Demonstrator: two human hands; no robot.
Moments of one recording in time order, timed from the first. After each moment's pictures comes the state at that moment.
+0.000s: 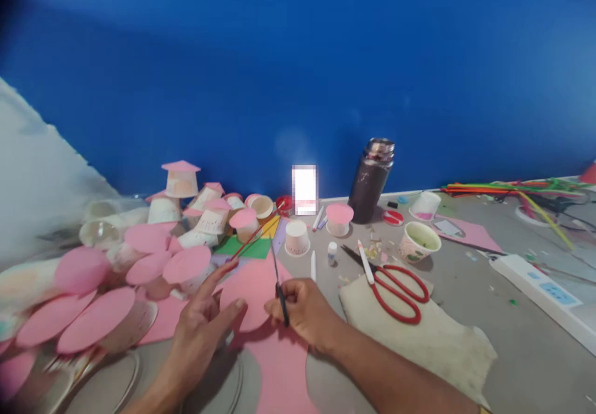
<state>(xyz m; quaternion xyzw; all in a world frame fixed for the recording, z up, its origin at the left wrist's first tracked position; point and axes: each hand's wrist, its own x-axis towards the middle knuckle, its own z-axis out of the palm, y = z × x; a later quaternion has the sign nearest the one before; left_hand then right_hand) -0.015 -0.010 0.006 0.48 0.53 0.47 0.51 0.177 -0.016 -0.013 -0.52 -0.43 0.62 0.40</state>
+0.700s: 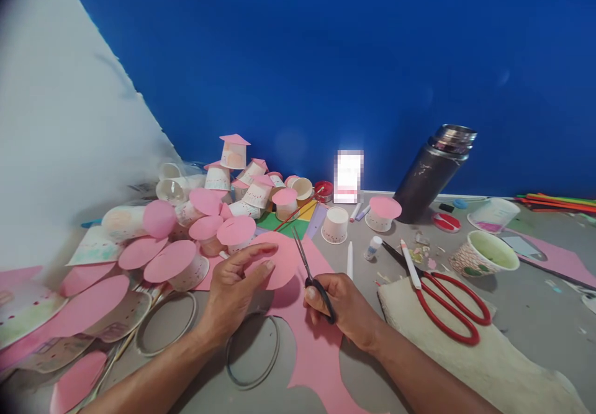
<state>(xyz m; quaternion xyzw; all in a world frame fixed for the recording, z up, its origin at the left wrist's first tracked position) -0.020 -0.007 0.015 0.51 0.54 0.52 0.42 0.188 -0.026 -0.007 -0.43 -0.56 0.64 0.32</state>
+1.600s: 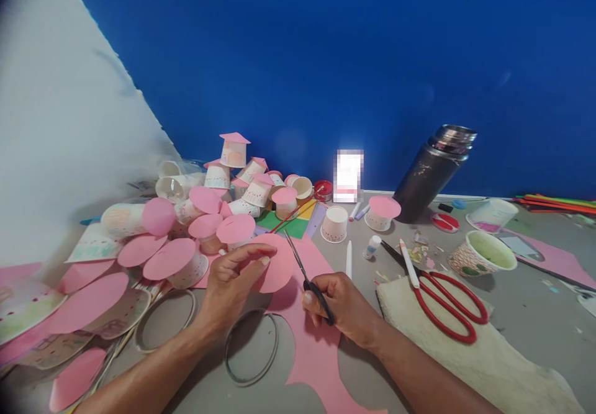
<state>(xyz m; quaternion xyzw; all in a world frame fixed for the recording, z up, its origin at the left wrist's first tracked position) -0.025 -0.006 0.015 0.54 0.52 0.51 0.42 0.192 -0.024 -0.016 -0.40 -0.59 0.62 0.32</state>
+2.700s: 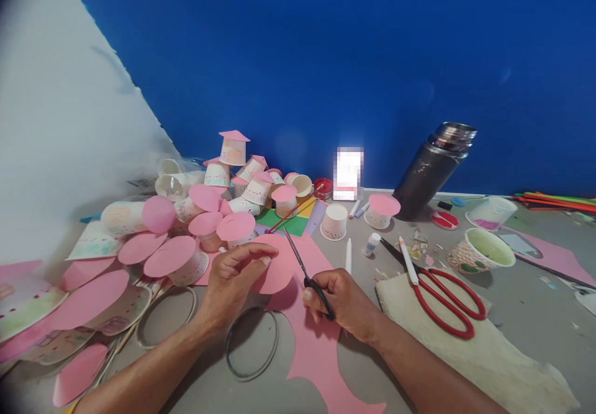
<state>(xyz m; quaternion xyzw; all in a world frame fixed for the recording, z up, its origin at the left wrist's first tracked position) -0.024 -0.007 0.019 0.56 0.52 0.50 0.40 0.193 -0.023 -0.012 -0.41 -0.58 0.63 0.30</state>
